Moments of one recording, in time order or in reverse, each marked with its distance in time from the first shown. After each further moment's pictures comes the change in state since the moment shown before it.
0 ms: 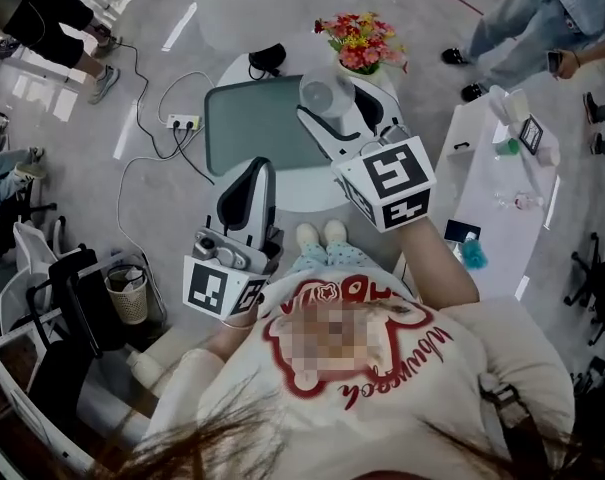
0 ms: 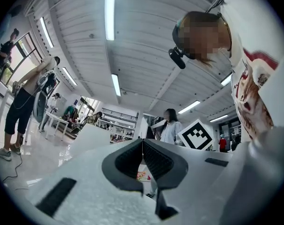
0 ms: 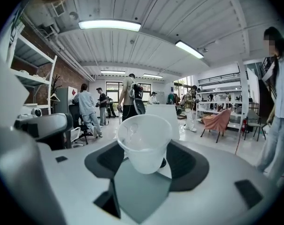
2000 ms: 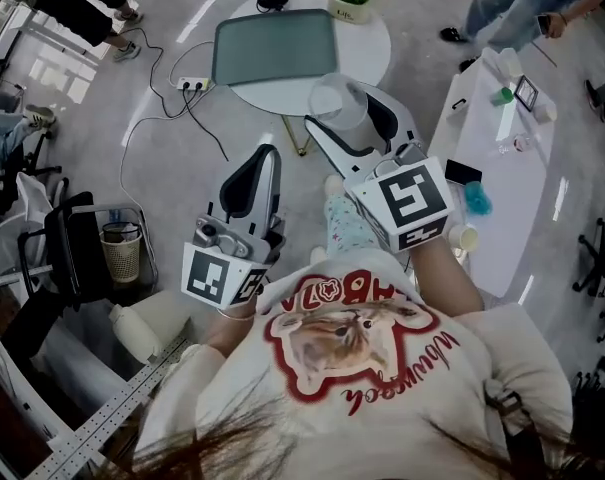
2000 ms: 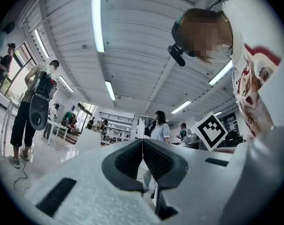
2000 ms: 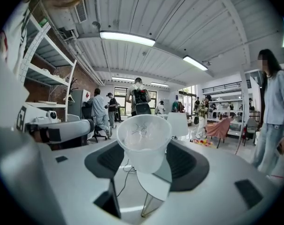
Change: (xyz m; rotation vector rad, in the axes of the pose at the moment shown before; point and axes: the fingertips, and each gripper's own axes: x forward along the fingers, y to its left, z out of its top) left arm -0.184 -0.164 0.022 0.068 -0.019 -0.021; right arm -0.223 0.165 -0.035 -0.064 -0.094 0.030
